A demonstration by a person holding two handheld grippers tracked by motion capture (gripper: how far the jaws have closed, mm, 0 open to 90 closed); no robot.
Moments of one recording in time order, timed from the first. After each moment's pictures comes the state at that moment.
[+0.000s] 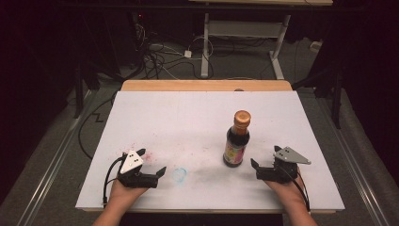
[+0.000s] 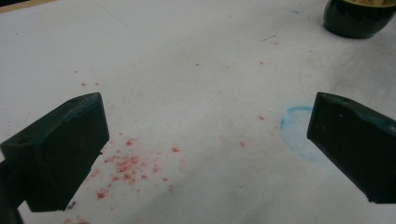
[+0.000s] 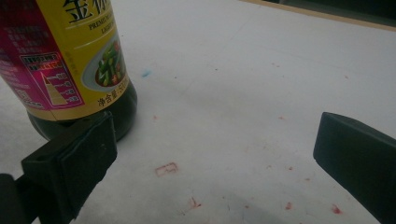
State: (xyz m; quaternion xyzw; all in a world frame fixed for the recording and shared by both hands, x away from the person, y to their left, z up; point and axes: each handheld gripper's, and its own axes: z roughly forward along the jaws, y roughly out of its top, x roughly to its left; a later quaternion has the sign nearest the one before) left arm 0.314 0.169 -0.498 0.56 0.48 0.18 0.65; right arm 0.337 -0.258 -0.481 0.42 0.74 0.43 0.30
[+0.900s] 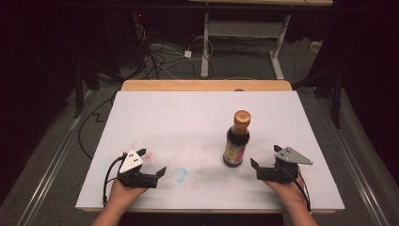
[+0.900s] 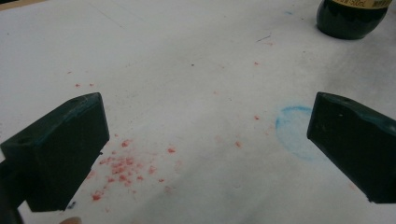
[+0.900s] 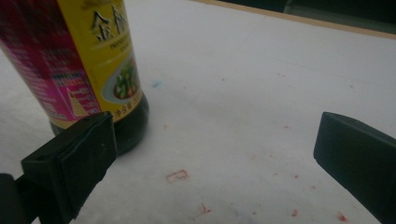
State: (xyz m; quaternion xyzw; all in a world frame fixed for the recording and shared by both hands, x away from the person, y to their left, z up) left arm 0.314 0.170 -0.497 0.57 0.48 0.16 0.65; right arm 0.332 -0.257 -0.474 0.41 0.74 0.45 0.29
